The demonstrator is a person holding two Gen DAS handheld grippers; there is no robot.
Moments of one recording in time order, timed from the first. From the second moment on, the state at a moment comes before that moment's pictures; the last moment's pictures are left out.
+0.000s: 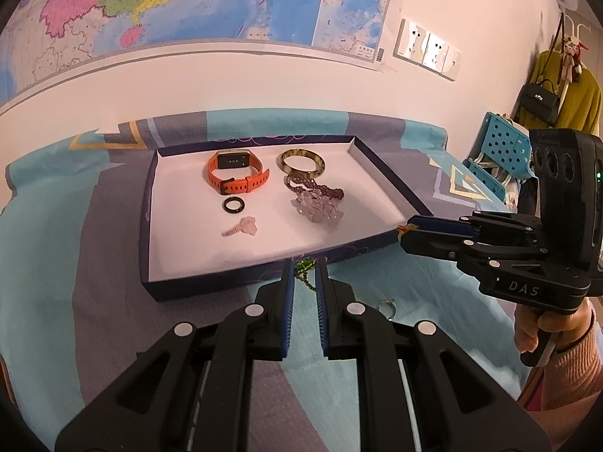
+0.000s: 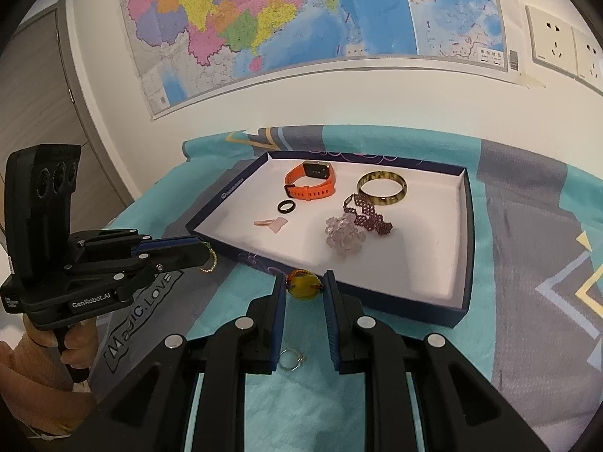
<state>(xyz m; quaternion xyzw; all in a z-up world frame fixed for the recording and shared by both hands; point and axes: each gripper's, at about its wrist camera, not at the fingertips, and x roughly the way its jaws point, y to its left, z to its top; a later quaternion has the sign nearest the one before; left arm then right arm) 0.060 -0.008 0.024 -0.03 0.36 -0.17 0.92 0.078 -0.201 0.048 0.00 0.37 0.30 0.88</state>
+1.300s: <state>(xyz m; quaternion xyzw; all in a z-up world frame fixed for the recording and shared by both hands) 0.101 -0.006 0.023 -0.02 0.37 -0.14 0.92 0.121 -0.183 0.041 -0.02 0.39 0.30 0.87</state>
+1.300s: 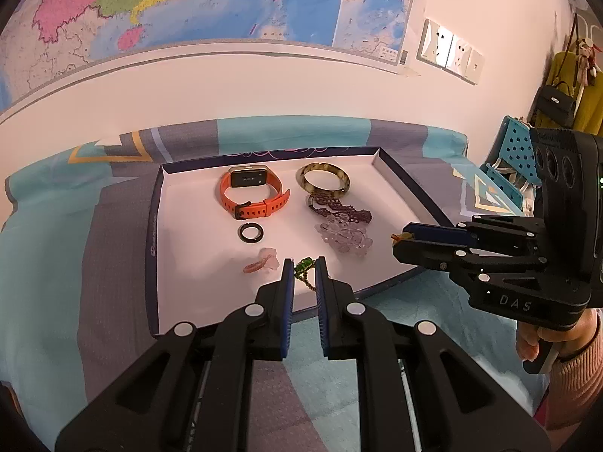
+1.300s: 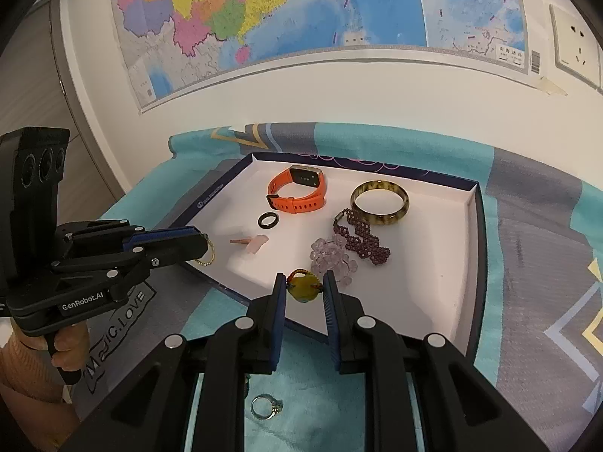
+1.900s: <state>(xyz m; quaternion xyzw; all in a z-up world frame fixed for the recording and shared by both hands) 0.114 -0.007 0.012 -0.02 0.38 -0.14 0.91 0.132 -0.176 0.030 -0.02 0.41 0.29 0.87</state>
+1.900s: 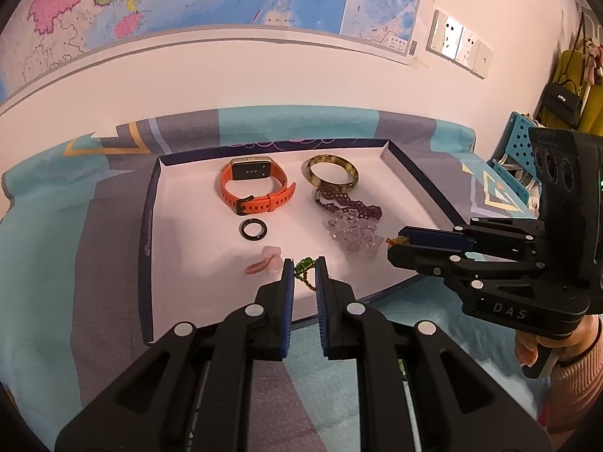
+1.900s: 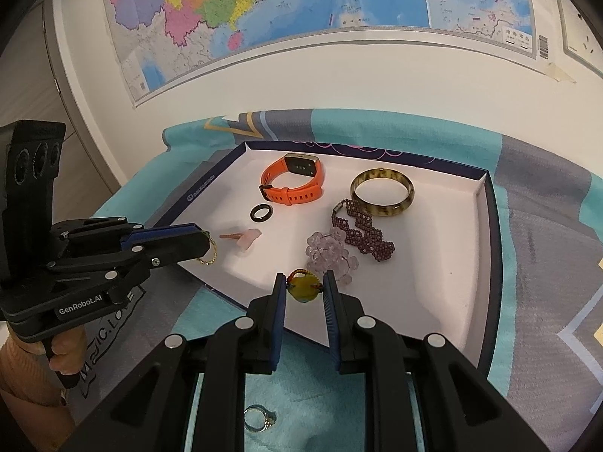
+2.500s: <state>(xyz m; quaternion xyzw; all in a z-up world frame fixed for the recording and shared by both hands) 0.124 -0.010 0.006 -0.01 0.39 -0.13 0.91 0.137 -0.173 0.023 -0.02 0.42 0.29 0.86</state>
